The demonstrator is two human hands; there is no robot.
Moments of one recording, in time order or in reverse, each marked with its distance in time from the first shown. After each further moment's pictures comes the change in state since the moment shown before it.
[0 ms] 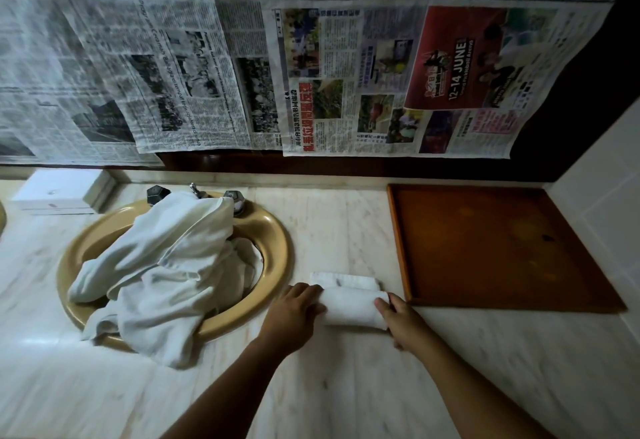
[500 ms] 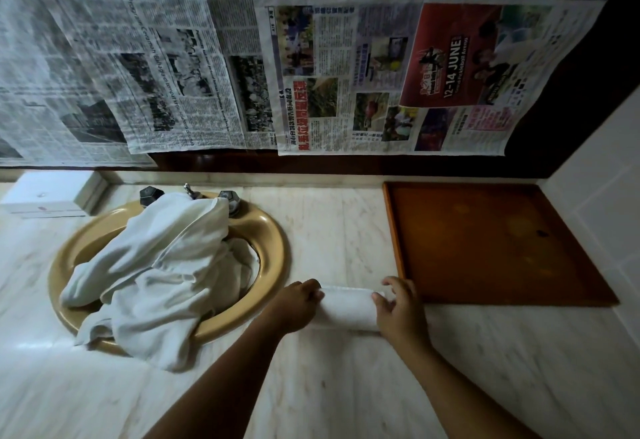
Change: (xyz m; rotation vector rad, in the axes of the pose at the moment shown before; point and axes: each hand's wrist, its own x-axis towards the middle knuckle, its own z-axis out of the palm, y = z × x) left_hand 0.036 0.002 -0.012 -0.130 -0.385 -0.265; right_hand -0.005 0.002 0.013 -0.135 0.457 -0.396
